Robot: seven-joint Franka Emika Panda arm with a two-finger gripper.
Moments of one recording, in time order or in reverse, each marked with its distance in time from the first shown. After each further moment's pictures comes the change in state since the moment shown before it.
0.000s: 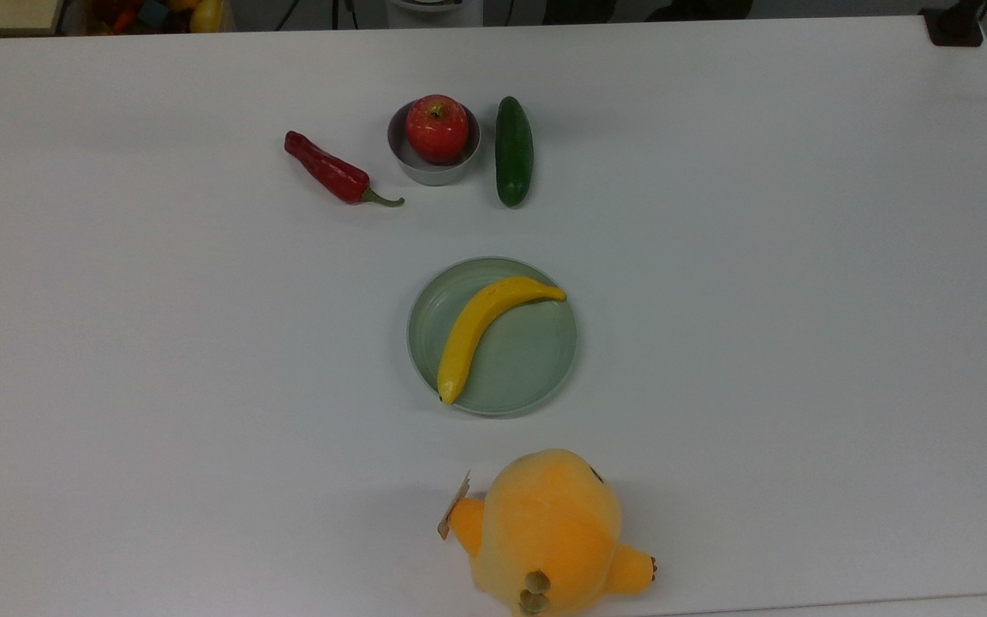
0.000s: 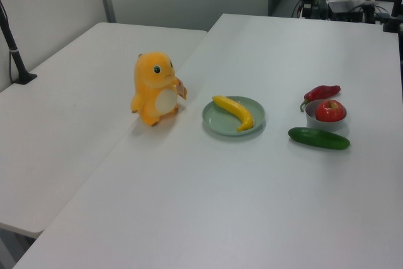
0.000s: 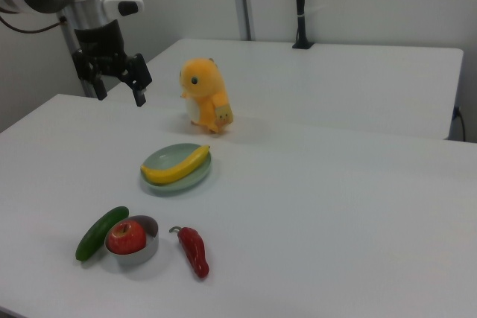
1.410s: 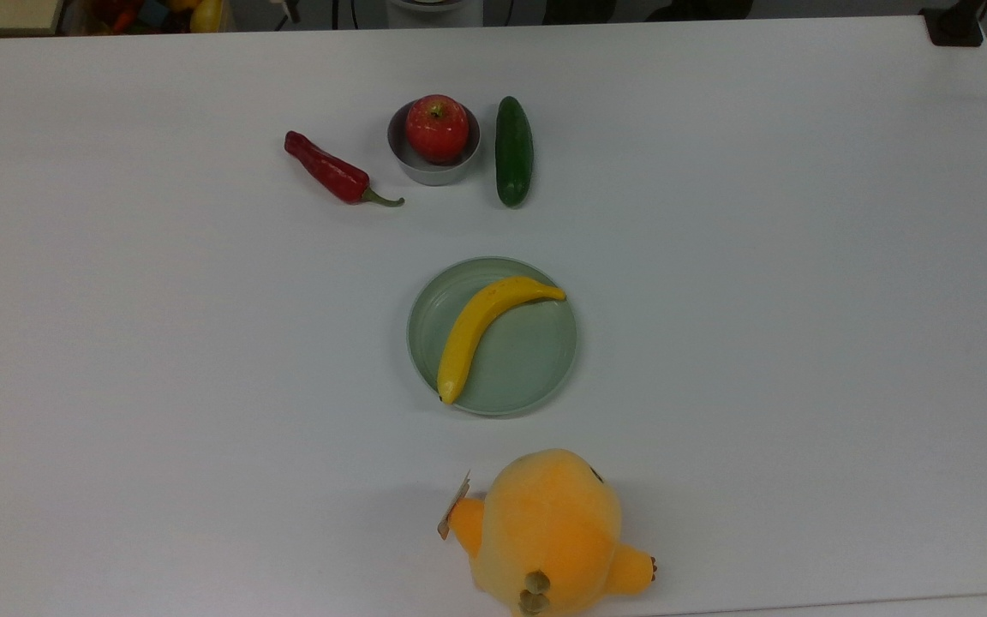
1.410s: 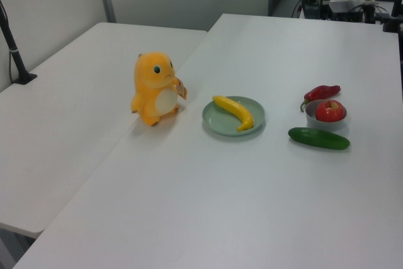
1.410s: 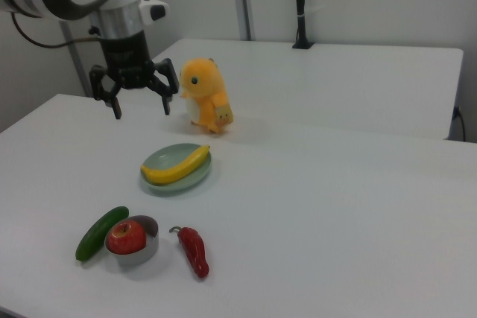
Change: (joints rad) arm -0.049 0.001 -0.067 -0.019 -0.001 -0.040 -0.560
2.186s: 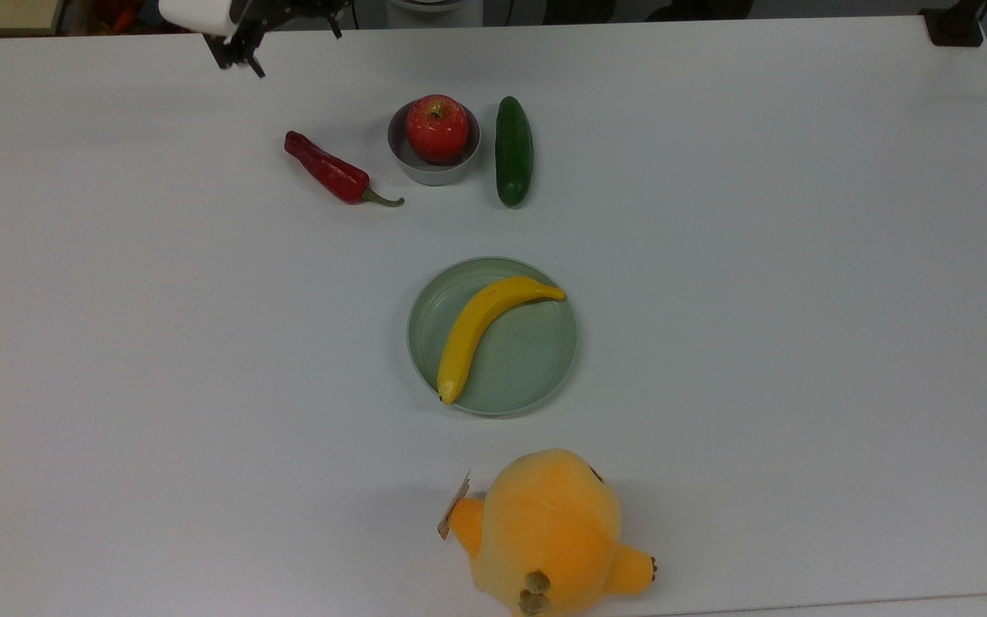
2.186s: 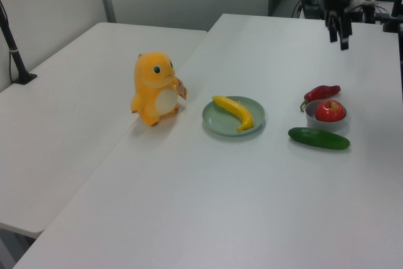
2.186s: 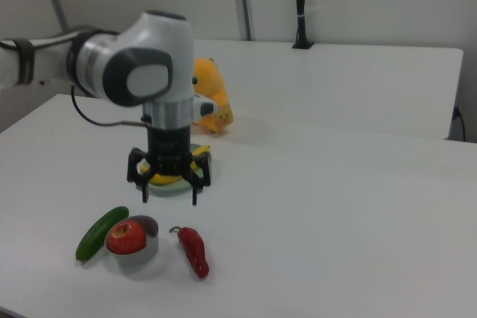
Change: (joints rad) arm -0.048 0.035 -0.103 -0.286 -0.010 0.085 -0.123
